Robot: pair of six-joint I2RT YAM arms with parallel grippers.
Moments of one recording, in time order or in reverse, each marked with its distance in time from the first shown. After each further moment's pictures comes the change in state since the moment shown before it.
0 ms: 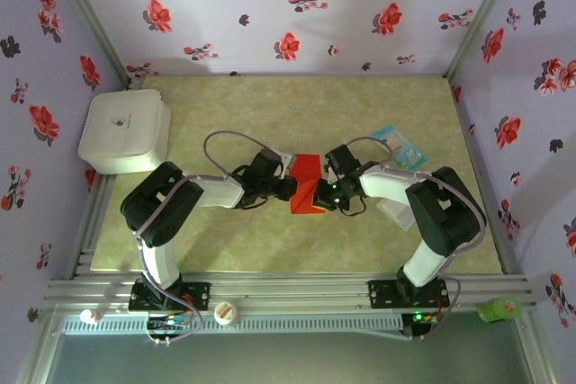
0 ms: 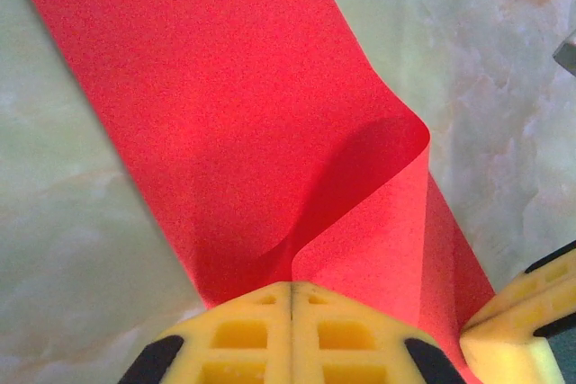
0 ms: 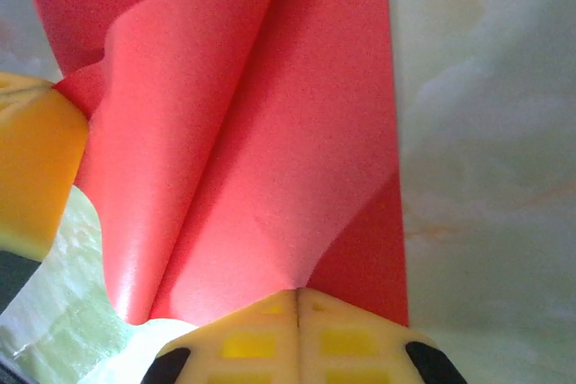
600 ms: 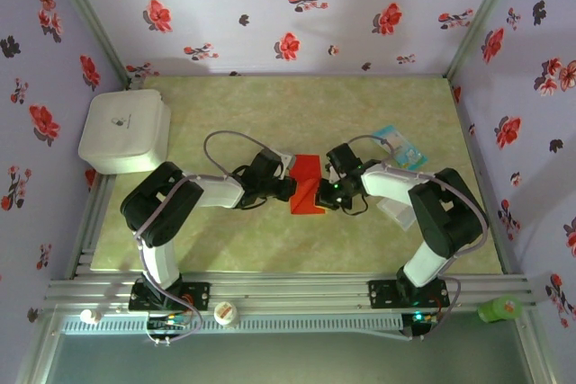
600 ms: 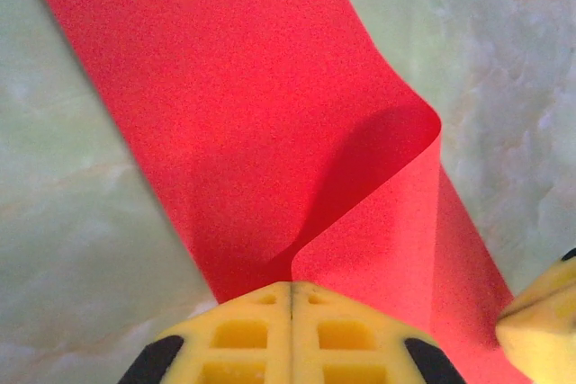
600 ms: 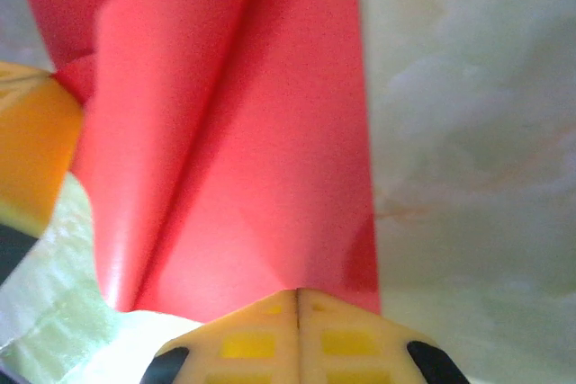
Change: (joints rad) left arm 0.000 0.000 0.000 -0.009 -0.010 0.009; right arm -0.008 -0.020 0.013 -0.044 0.004 -0.033
